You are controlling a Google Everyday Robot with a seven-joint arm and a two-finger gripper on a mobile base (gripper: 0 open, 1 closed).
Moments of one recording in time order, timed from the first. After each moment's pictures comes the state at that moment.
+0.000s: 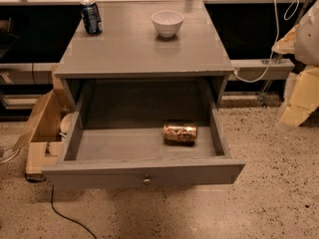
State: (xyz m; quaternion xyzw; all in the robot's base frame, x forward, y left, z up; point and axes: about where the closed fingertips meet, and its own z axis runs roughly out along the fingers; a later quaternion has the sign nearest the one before) arm 0.438 -0.217 0.976 -0.60 0.78 -0.03 0.16
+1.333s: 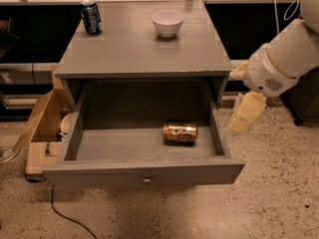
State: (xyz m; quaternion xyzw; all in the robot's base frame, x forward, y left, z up) arm 0.502 -0.173 0.876 -0.59 0.77 0.07 0.21
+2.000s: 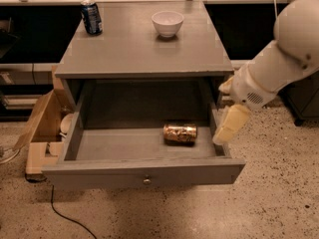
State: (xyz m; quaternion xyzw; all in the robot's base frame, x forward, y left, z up) arm 0.512 -0.160 0.834 -0.59 0.78 0.09 0.20
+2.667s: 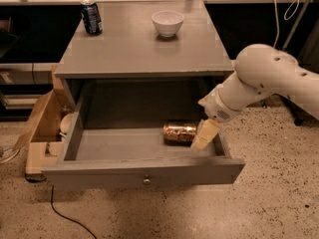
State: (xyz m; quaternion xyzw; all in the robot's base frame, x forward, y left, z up) arm 0.553 -0.121 0.737 -0.60 0.77 0.12 0.21
